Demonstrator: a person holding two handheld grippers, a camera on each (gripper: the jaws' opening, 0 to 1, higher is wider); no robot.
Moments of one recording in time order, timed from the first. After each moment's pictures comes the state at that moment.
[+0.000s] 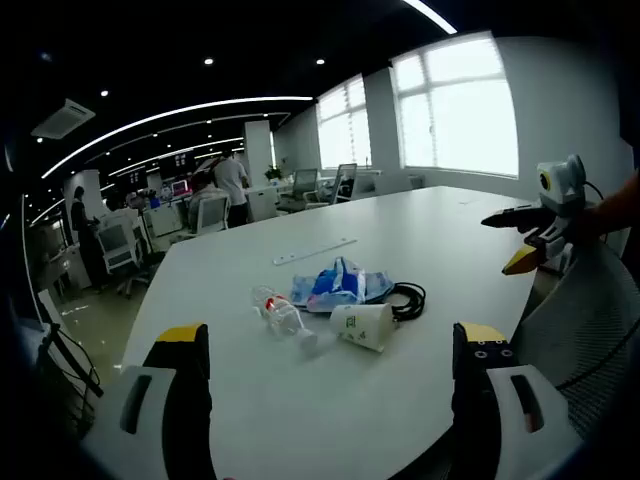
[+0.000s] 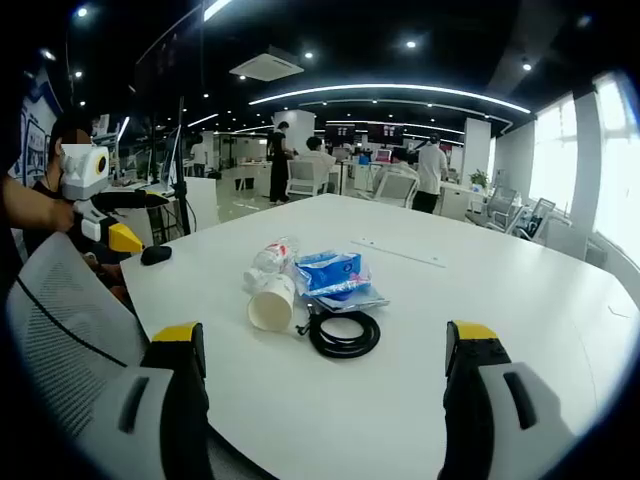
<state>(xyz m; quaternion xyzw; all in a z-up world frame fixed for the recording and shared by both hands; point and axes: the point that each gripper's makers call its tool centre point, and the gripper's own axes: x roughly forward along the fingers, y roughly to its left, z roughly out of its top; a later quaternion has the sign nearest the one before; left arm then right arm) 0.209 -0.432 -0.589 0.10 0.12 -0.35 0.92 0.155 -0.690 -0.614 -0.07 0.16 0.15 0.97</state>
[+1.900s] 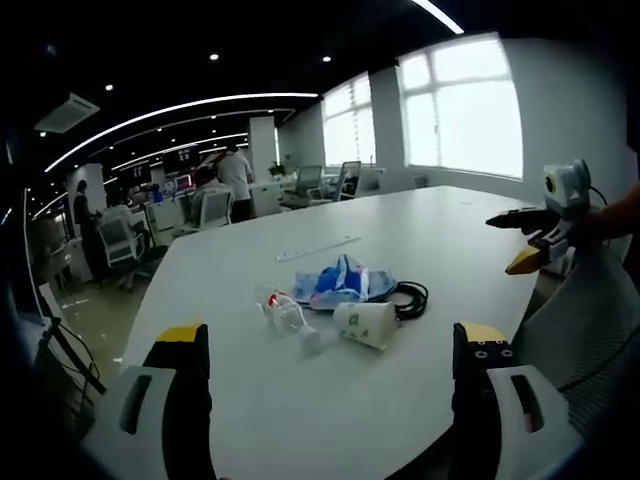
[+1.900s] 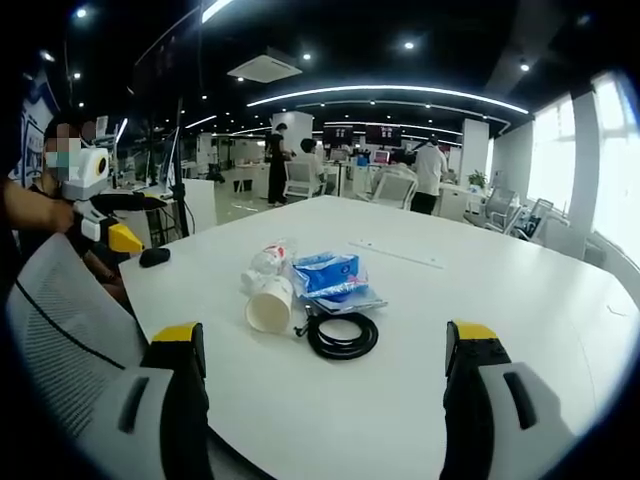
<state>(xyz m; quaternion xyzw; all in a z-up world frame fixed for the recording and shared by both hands) 0.211 -0.430 -0.591 0.09 0.13 -0.34 0.93 0.155 -0.692 -0.612 -0.07 0.16 0.15 0.97</state>
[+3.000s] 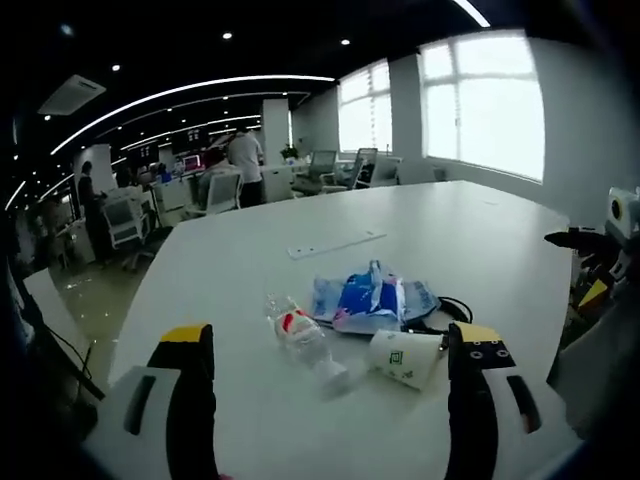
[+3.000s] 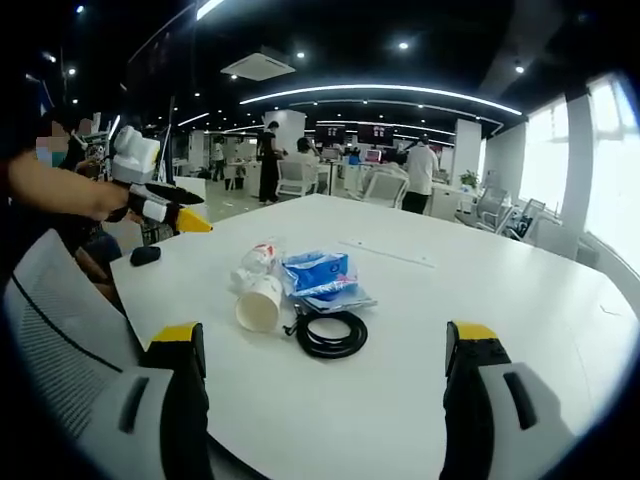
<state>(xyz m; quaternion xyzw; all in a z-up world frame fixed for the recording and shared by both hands) 0.318 -0.463 -0.609 0.08 0.18 -0.31 0.93 0.157 -0.701 -0.612 -0.08 0.16 0.13 0.98</state>
